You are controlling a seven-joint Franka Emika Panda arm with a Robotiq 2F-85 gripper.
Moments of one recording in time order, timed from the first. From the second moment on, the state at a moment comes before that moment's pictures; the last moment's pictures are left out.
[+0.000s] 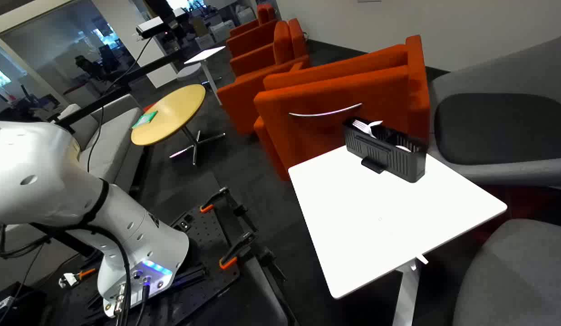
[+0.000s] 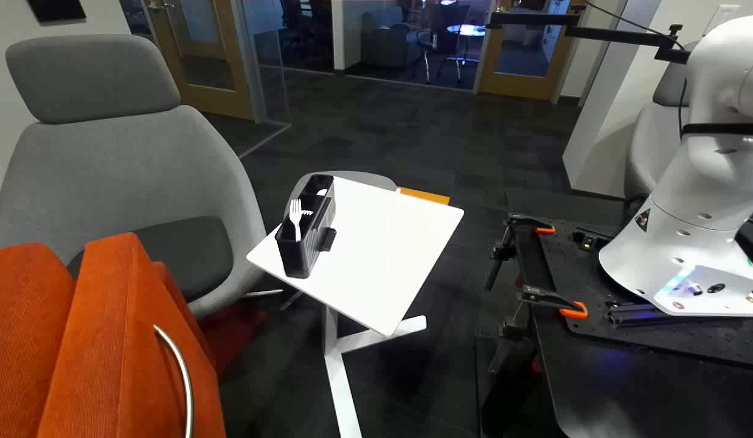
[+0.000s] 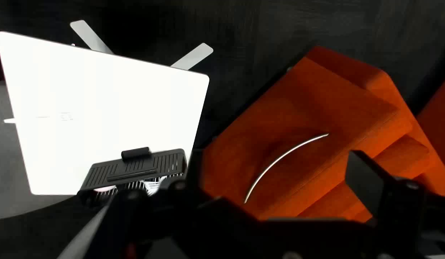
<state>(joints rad) 0.12 -0.77 0.18 -2.48 0.22 1.90 0.28</state>
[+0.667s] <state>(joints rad) 0.10 -0.77 0.18 -2.48 0.18 1.92 0.28</state>
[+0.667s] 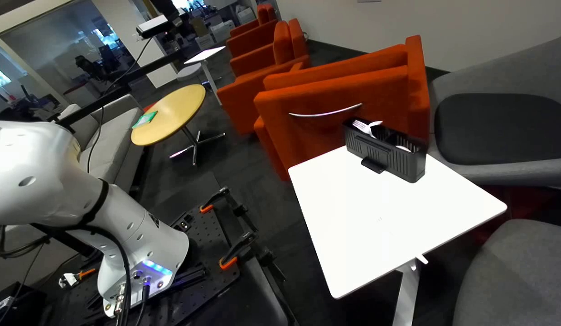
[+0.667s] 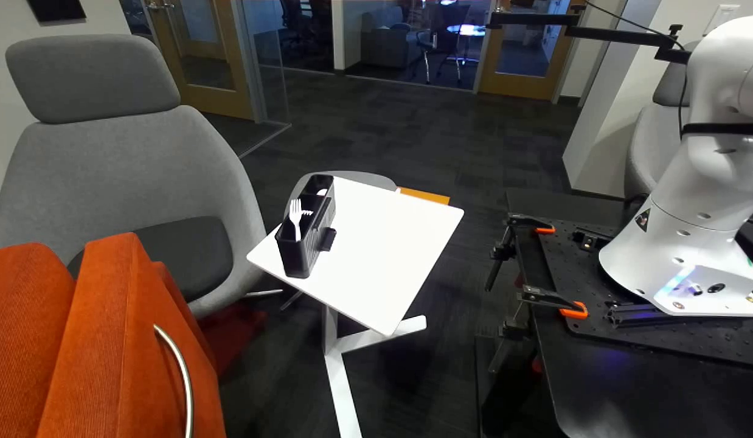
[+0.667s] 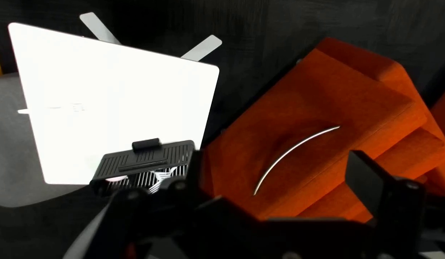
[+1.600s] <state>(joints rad) -0.13 -0.32 0.17 -2.52 -0.35 2.36 0.39</state>
